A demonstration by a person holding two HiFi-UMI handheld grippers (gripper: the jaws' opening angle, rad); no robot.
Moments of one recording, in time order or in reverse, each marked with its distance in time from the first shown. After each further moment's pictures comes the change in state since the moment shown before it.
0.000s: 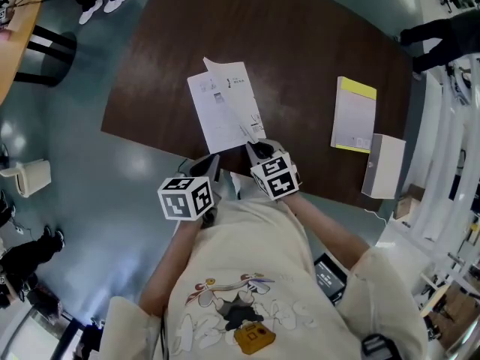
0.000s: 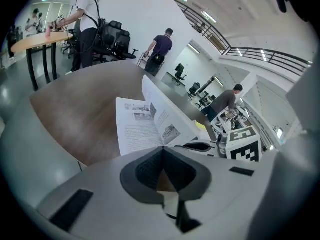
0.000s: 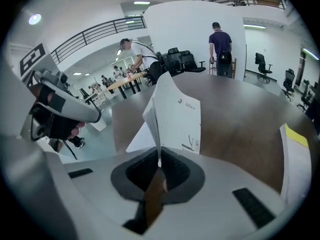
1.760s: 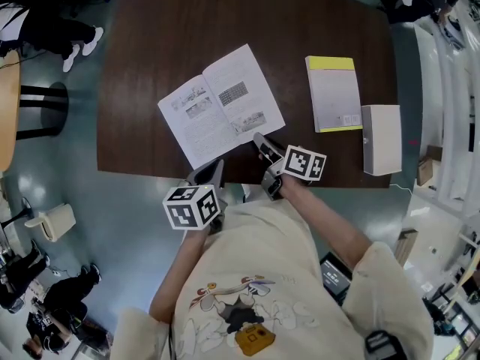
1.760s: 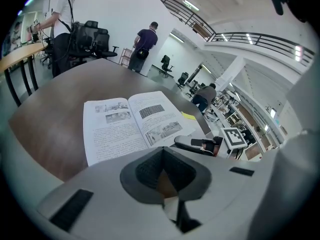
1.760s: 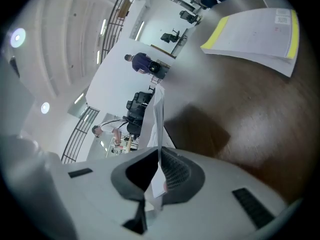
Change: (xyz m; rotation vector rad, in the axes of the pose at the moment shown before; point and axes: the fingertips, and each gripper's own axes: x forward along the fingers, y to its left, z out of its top) left arm 0.041 -0.075 0.004 0.175 0.071 -0.059; right arm -0.052 -0.094 -0.018 1.069 -0.451 0.224
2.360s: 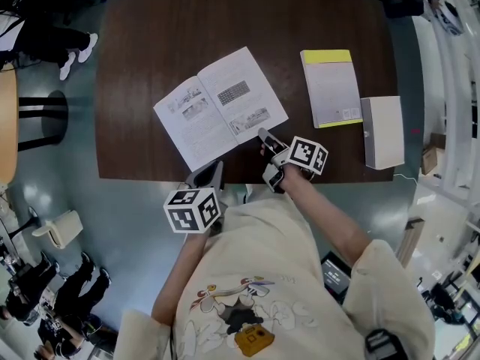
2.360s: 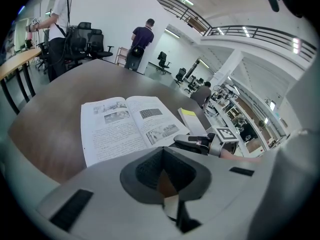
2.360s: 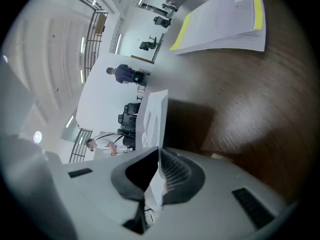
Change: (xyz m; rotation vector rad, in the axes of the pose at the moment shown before) left arm 0.013 -0.011 -0.002 0.058 0.042 0.014; right arm -0.007 -0.048 0.018 0.245 -0.075 -0.041
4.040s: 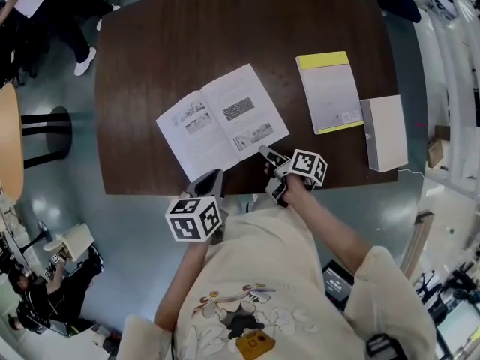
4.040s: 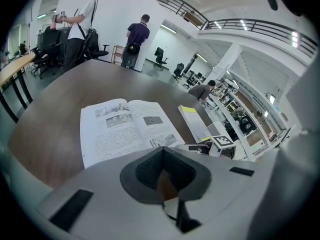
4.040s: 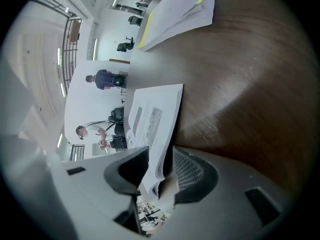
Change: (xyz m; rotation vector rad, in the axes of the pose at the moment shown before) left arm -0.001 0.006 0.021 0.048 0.045 0.004; right arm -0.003 -0.034 -0.024 0.211 0.028 -0.102
